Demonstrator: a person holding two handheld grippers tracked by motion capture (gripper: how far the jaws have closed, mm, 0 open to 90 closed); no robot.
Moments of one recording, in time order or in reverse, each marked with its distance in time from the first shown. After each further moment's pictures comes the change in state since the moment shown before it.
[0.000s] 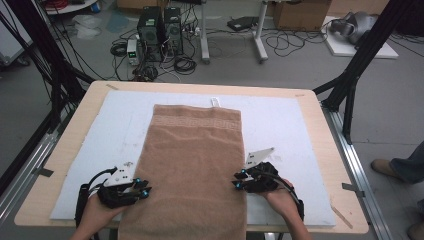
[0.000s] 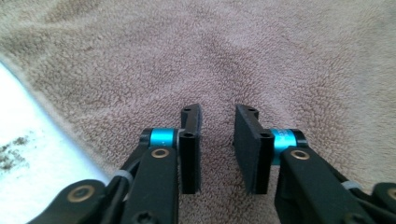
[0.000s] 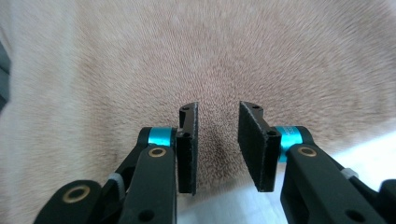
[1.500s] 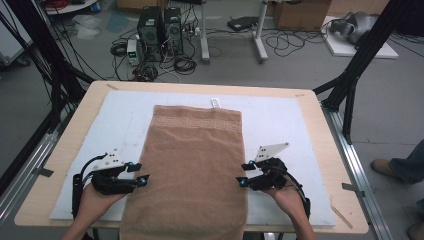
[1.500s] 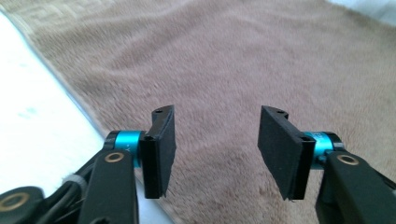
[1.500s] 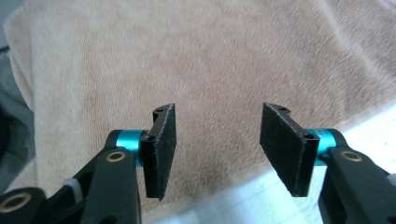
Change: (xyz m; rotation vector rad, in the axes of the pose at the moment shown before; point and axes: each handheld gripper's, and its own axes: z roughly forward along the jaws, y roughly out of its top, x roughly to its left) left arm 0.028 0.027 -0.018 -0.100 0.024 -0.112; right arm -0.009 0.003 -0.034 -0.139 -0.023 0.080
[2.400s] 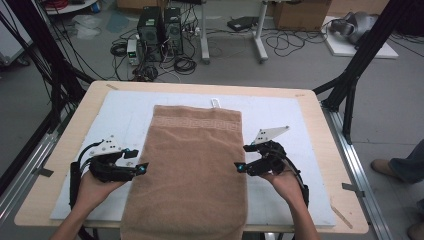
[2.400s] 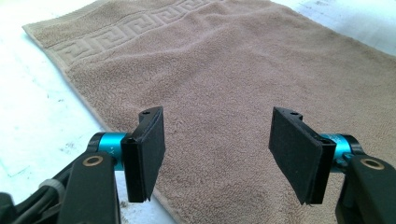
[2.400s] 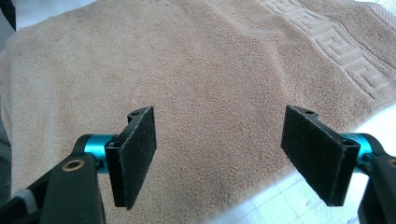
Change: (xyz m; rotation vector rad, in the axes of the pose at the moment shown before) left arm 0.013 0.023 -0.003 -0.025 0.016 -0.003; right arm -0.016 0.034 -0.007 -0.024 -0.058 0.021
